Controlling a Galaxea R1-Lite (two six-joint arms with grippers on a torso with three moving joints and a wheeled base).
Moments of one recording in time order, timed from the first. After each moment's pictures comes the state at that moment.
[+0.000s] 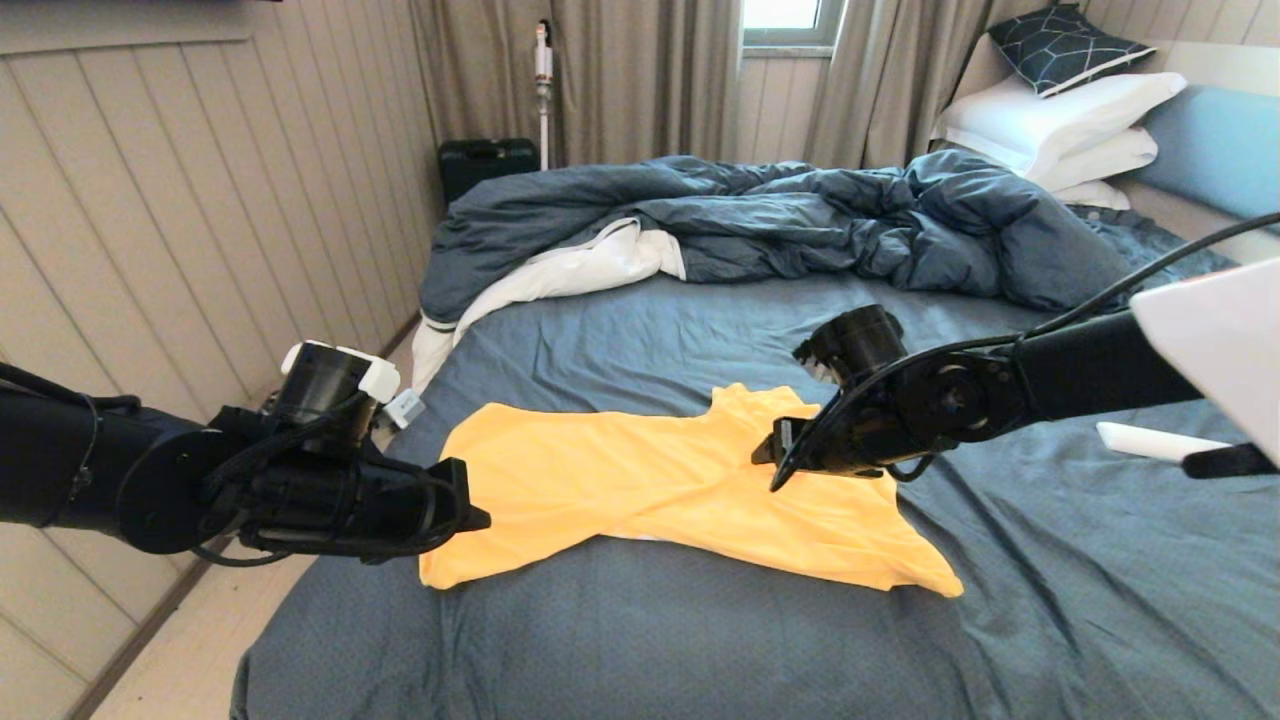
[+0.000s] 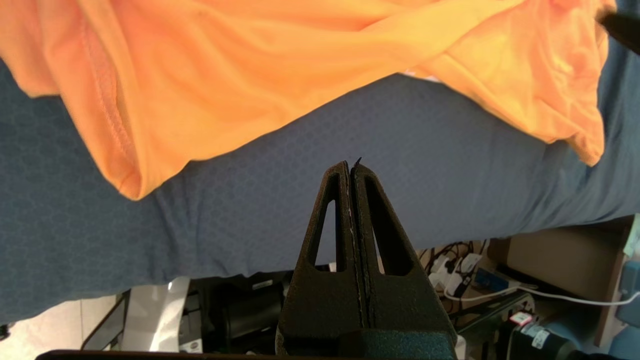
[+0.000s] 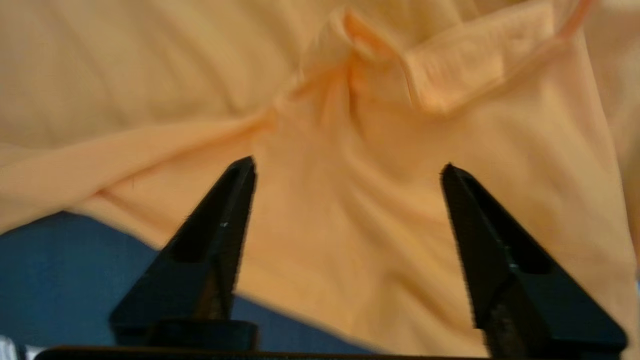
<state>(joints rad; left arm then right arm) -0.38 1.78 -0.90 -0.06 -0.31 -0.58 0.34 2.04 -1.36 0.14 0.00 0.35</state>
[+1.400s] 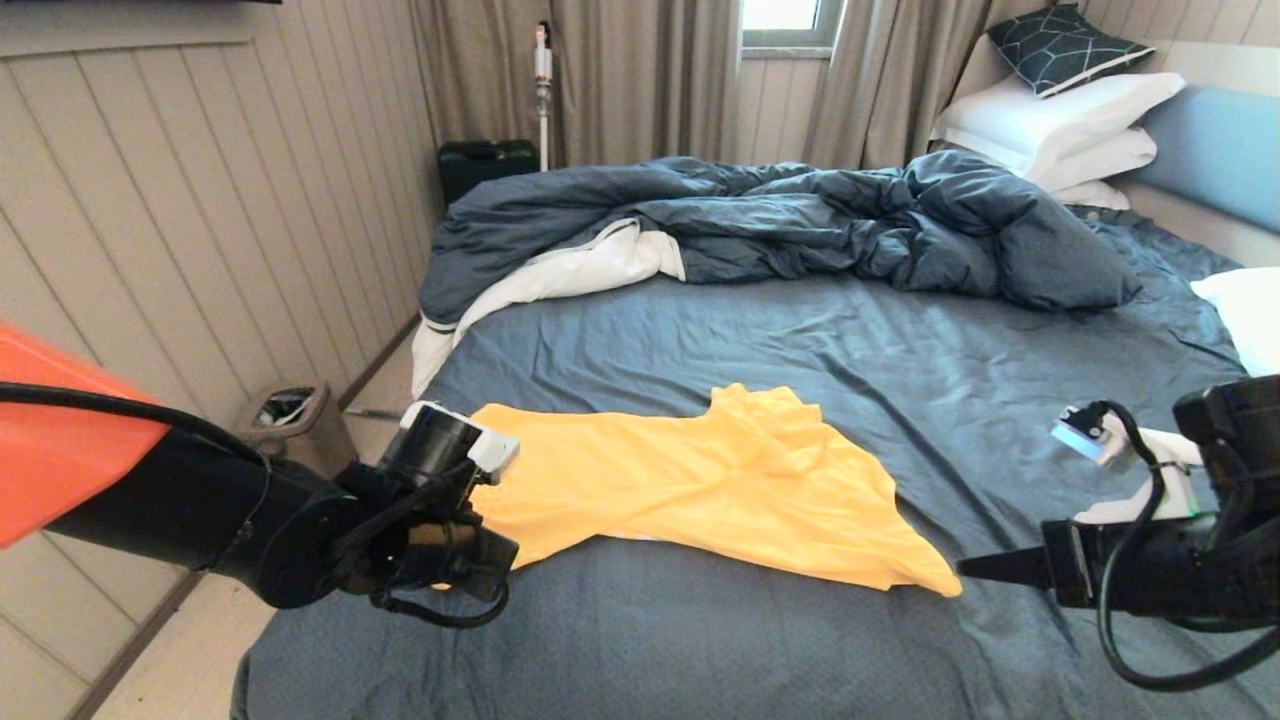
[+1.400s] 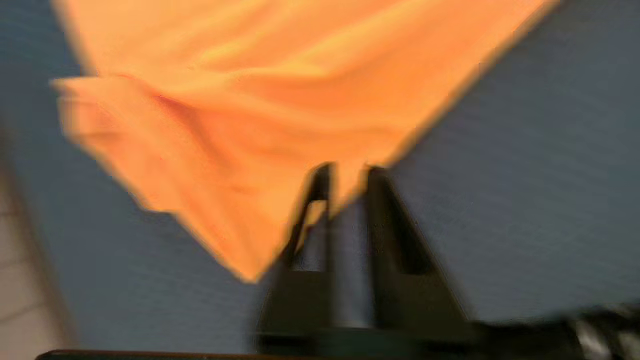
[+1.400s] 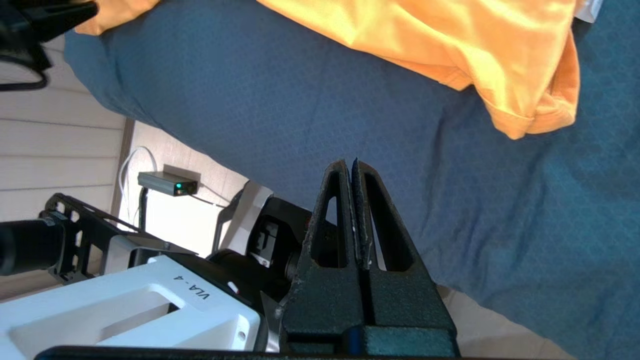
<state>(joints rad) -0.56 1.93 -0.87 -0.18 0.22 0.00 -0.03 1.44 -0.72 0.13 0.57 0.08</state>
